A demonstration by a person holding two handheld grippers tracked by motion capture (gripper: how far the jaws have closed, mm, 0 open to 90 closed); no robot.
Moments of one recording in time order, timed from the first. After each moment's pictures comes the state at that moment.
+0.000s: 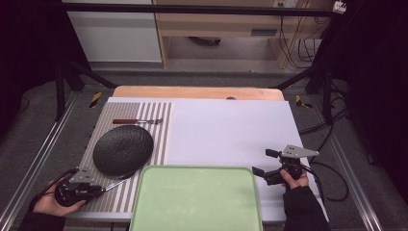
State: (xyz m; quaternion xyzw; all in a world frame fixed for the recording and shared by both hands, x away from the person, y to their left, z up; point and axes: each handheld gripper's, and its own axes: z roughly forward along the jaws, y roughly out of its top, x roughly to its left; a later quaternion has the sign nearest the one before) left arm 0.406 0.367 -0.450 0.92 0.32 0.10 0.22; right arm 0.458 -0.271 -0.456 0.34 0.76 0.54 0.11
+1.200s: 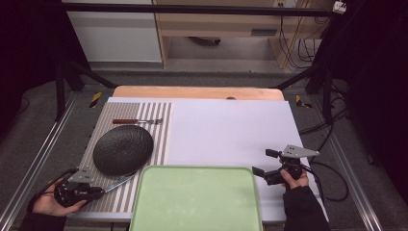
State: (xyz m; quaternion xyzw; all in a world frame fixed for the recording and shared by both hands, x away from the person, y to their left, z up) left arm 0.402 0.363 -0.439 0.92 0.30 0.08 0.22; right arm 0.458 -0.271 -0.456 0.34 0.76 0.54 0.11
